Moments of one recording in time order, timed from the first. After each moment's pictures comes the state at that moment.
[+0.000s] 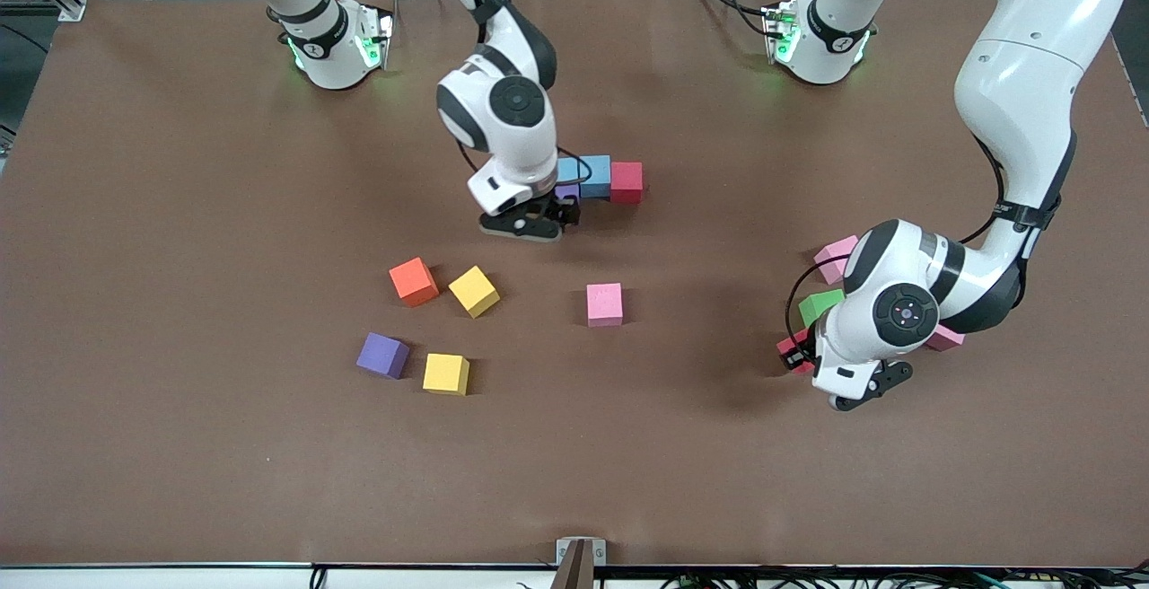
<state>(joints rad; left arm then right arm) 0.24 0.77 -0.58 -1.55 0.48 2.08 -0.95 0.83 0.42 -0.08 -1.88 0.00 2.32 1.02</state>
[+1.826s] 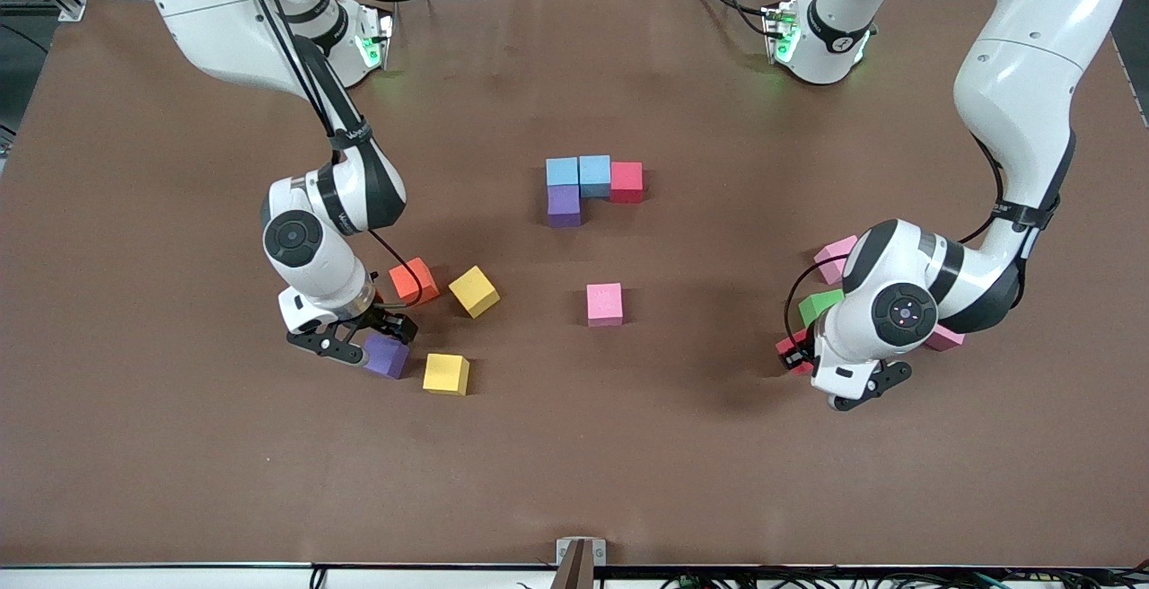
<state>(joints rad) 0.24 0.77 -0.58 -1.55 0.48 2.08 -0.95 0.38 0.52 -0.09 -1.91 -0.01 2.52 0.61</state>
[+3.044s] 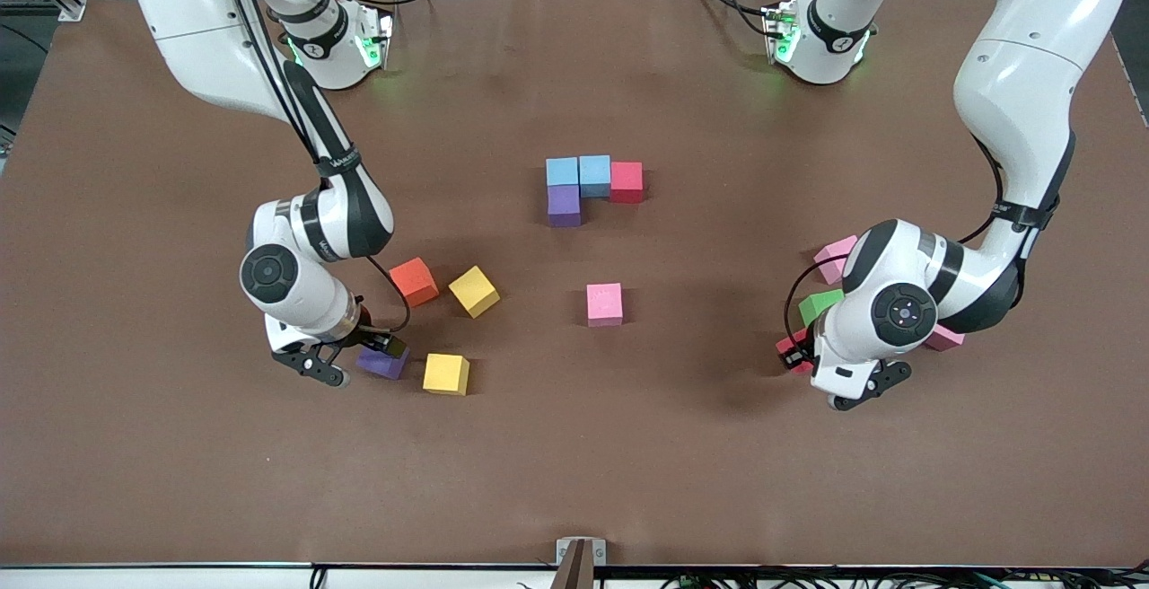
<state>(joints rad) 0.24 0.77 -0.58 -1.55 0.48 2.08 -0.95 0.33 0.60 -0.08 -1.78 0.08 2.42 0.61</state>
